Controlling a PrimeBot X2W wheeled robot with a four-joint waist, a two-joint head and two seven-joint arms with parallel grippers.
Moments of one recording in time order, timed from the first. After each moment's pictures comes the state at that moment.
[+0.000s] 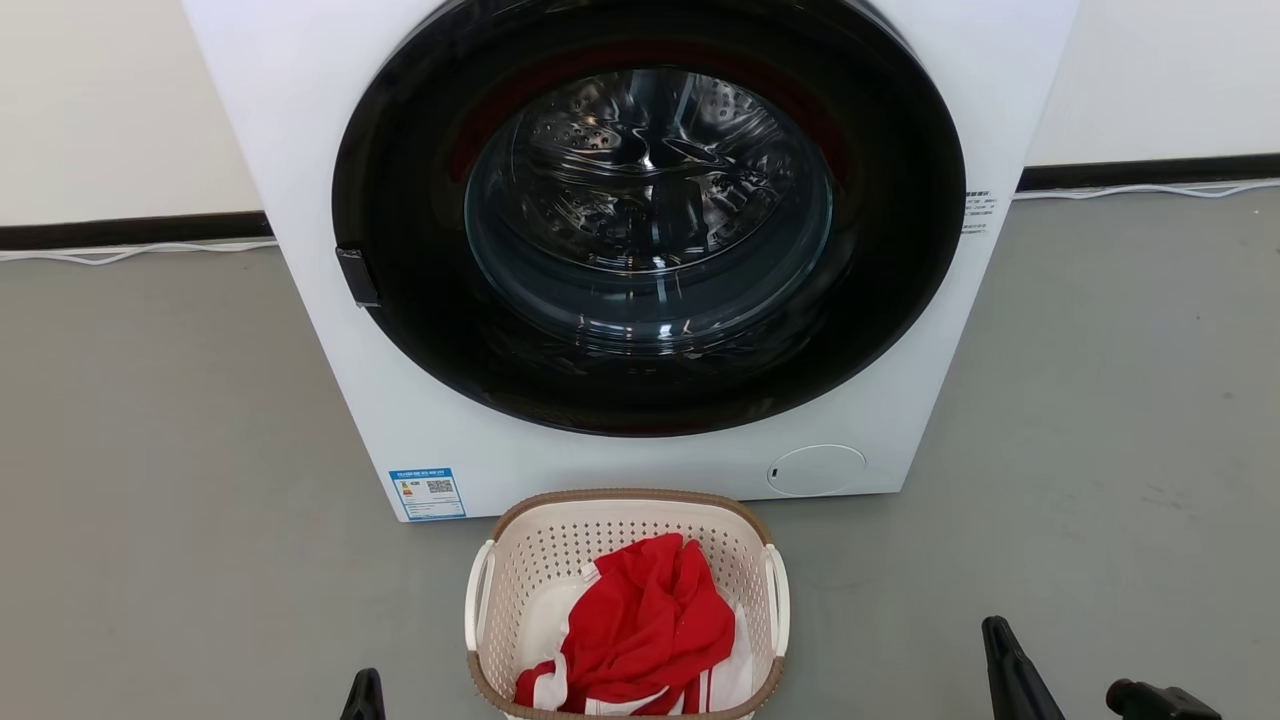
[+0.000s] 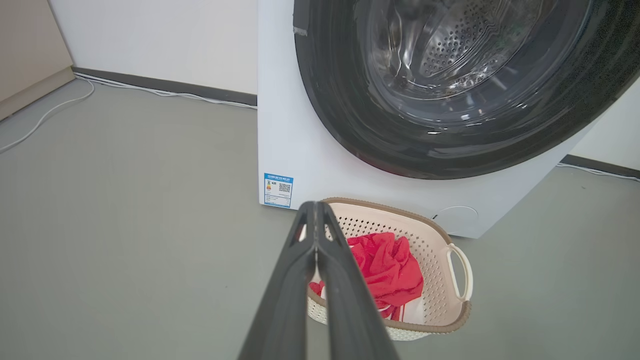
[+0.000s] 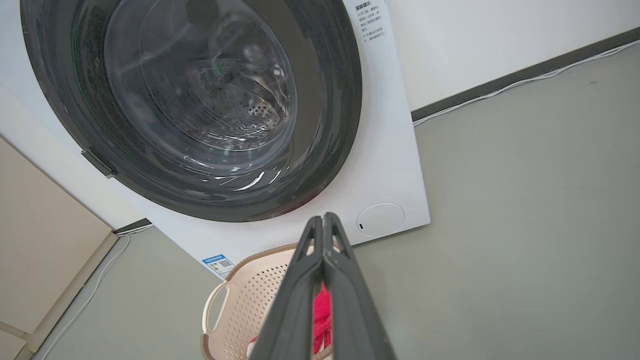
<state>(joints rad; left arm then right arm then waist) 0.21 0.06 -0.10 0.17 -0.29 0.15 -0.22 0.12 -0.05 0.01 0.31 0.39 0.12 -0.22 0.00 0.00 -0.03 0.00</state>
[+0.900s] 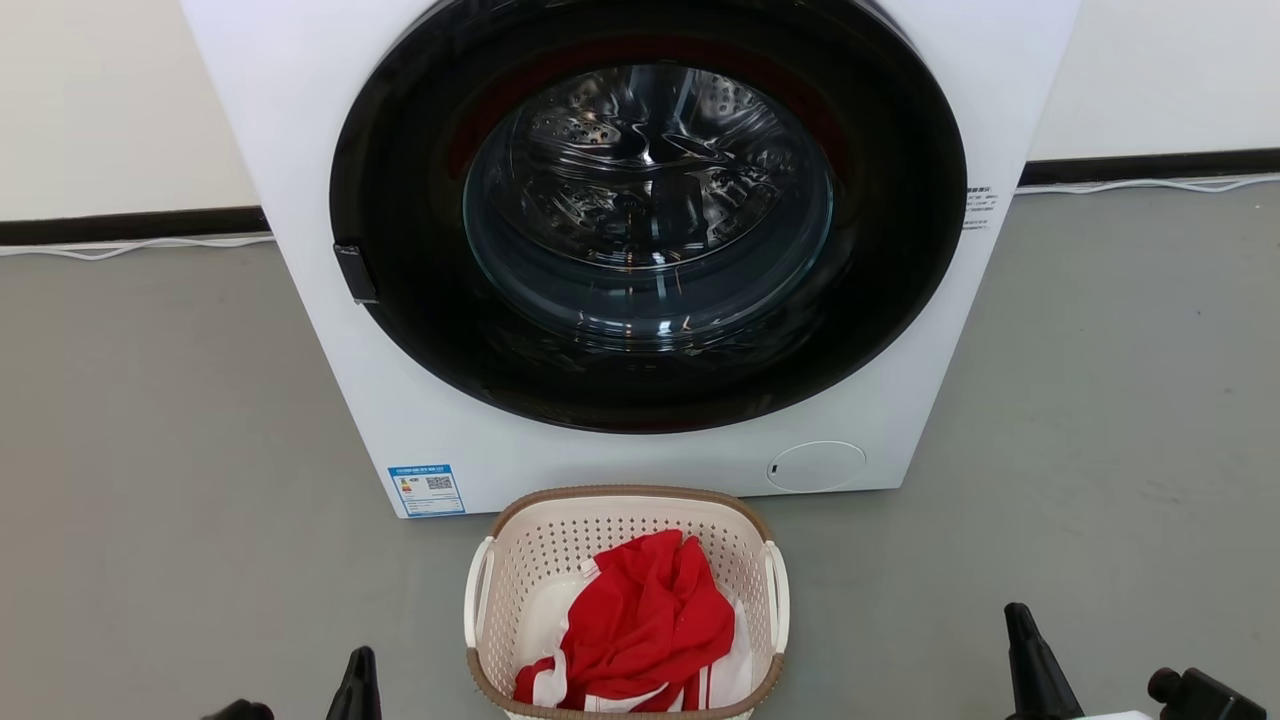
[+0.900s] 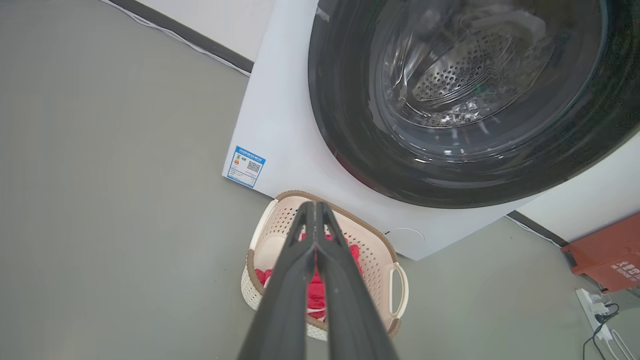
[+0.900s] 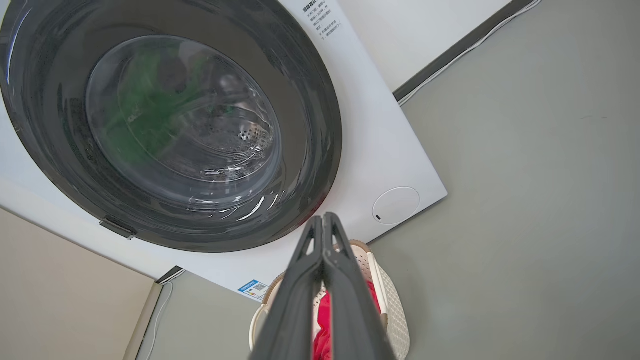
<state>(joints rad) 0.16 0.07 -0.07 0.20 -0.62 0.09 -0.16 0.09 -0.05 -0.02 0.30 0.68 0.12 -0.15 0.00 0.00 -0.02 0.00</state>
